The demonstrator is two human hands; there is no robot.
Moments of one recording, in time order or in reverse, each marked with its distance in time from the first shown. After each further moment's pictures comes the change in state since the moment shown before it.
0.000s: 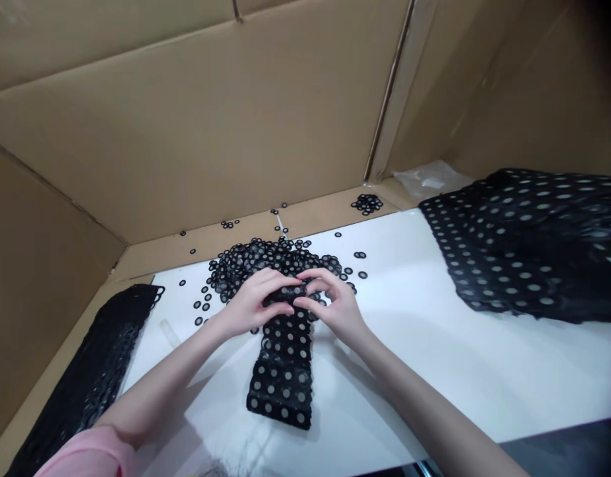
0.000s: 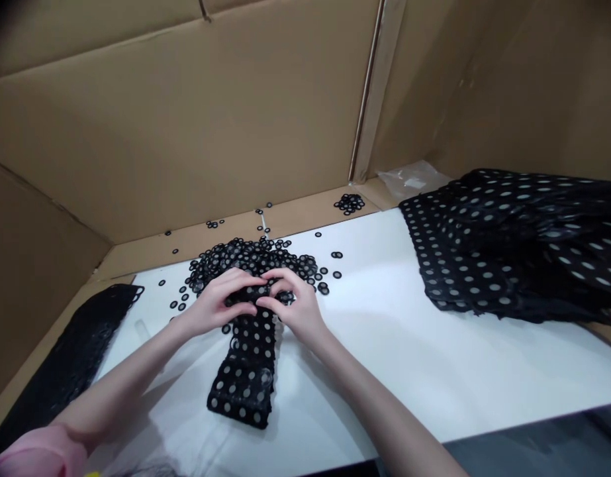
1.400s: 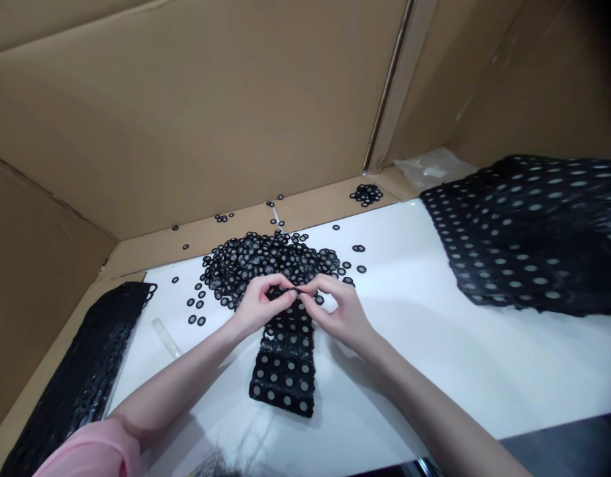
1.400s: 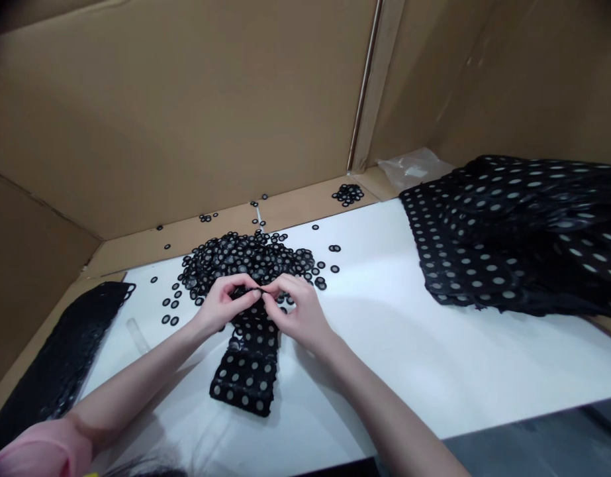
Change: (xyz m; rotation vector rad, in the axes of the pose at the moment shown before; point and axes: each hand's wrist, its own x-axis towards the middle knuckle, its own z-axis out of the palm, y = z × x) left_hand 0.009 0.004 0.036 -0.504 0.156 -0.478; right_hand -0.007 -0.003 -0.009 -0.261 -0.026 -0.270
